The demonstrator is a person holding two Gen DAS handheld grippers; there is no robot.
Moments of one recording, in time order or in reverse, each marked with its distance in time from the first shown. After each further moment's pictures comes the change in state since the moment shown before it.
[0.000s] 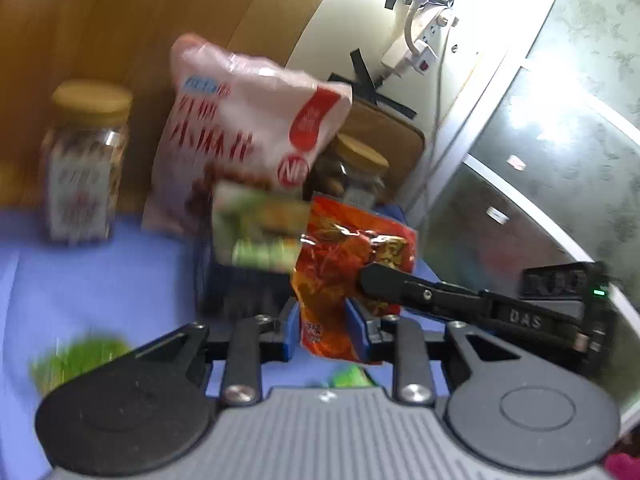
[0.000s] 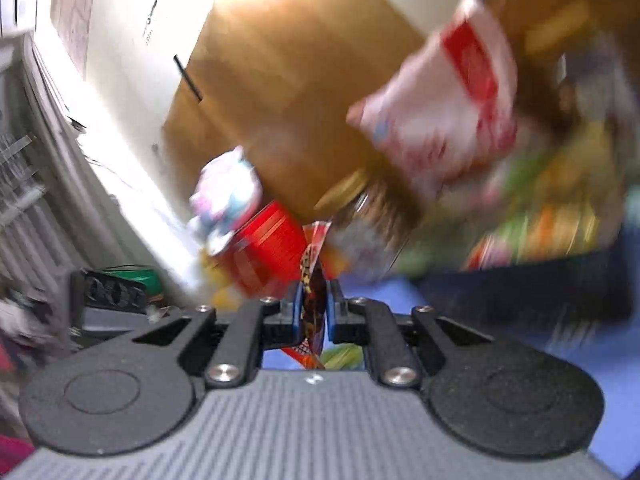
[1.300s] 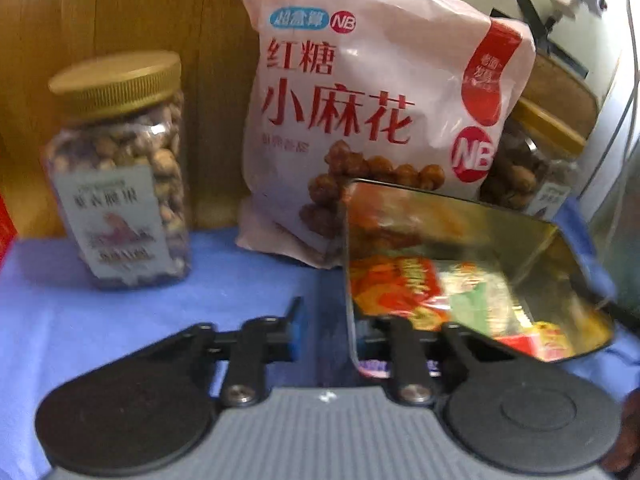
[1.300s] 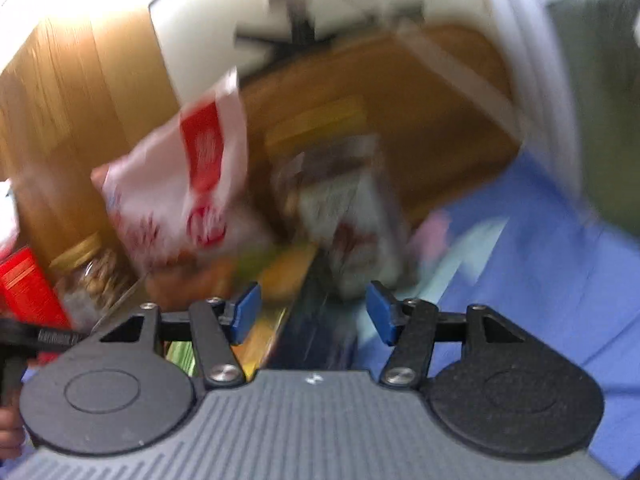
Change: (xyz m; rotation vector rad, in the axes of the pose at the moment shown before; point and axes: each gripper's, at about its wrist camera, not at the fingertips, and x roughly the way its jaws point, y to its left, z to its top) left arm 0.115 0.055 0.027 -0.046 0.124 0.392; right arm -0.016 -0.108 0.015 -0.097 -0.157 -0.593
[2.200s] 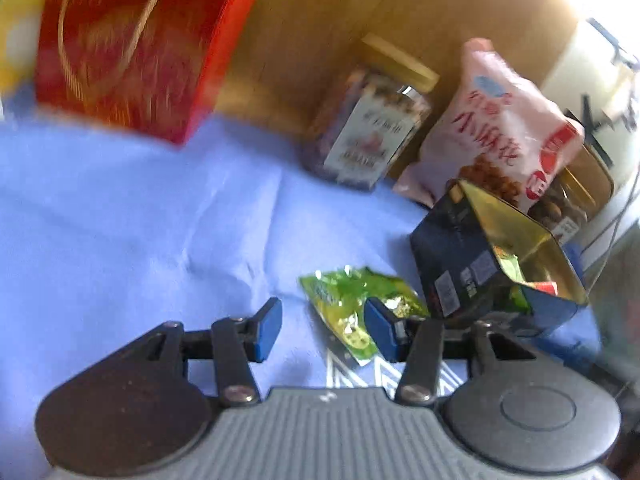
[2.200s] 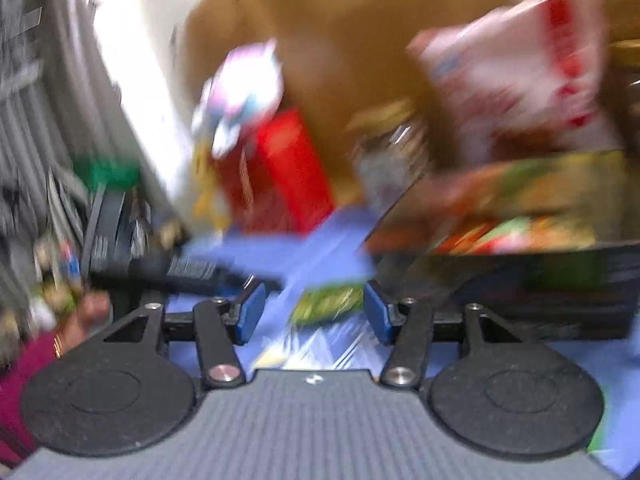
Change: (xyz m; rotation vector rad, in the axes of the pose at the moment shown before) left arm -0.121 0.141 -0.098 -0.347 -0.014 -0.007; right arm -0.035 0.171 -0.072 -0.247 0.308 0.581
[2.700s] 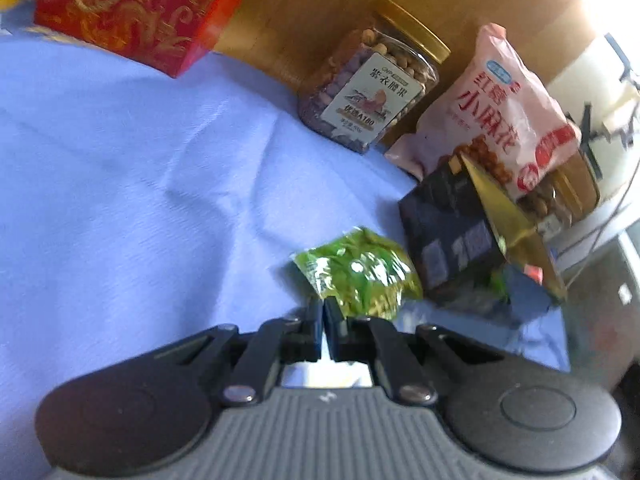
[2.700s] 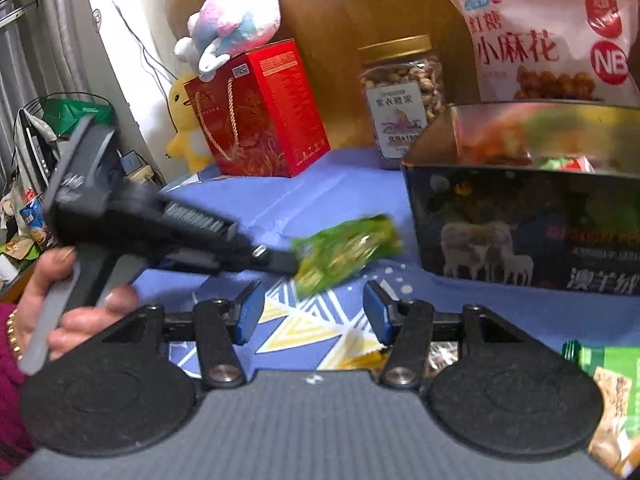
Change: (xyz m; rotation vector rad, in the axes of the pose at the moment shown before) left arm -0.005 0.012 -0.028 -0.058 0.048 -0.067; right arm 0.041 0.025 -0.024 -0.030 0.092 -0.084
